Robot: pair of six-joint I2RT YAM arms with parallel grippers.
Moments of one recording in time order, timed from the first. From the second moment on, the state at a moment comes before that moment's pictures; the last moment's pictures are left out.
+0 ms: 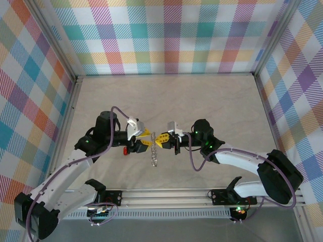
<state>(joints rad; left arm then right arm) -0.49 0.94 0.77 -0.39 0.80 0.35 0.78 1.29 0.57 0.65 -0.79 -0.03</state>
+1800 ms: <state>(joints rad) -0.60 1.16 1.07 -0.83 0.73 0.66 0.80 1.24 0.77 -0.04 -0.75 -0.49</state>
